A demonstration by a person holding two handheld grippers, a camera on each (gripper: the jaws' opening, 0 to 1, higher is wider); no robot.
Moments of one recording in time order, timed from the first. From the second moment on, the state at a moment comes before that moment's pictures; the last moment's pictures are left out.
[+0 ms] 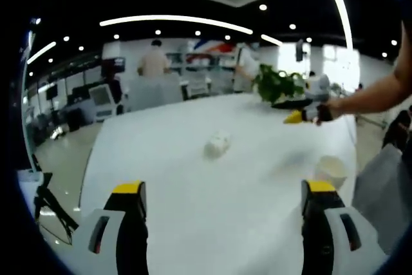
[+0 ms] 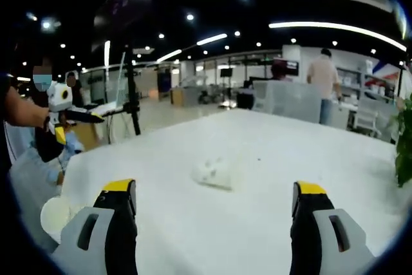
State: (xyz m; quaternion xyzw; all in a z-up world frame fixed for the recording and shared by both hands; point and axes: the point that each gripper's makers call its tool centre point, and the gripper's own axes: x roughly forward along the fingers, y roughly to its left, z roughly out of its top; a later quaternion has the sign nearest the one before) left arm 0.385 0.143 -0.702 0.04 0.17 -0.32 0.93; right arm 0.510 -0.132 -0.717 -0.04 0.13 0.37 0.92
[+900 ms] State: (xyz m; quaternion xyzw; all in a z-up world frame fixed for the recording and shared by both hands) left arm 0.377 0.119 -0.724 0.04 0.18 -0.34 0.92; right arm 0.593 -0.092 -0.711 -0.05 0.14 0.40 0.90
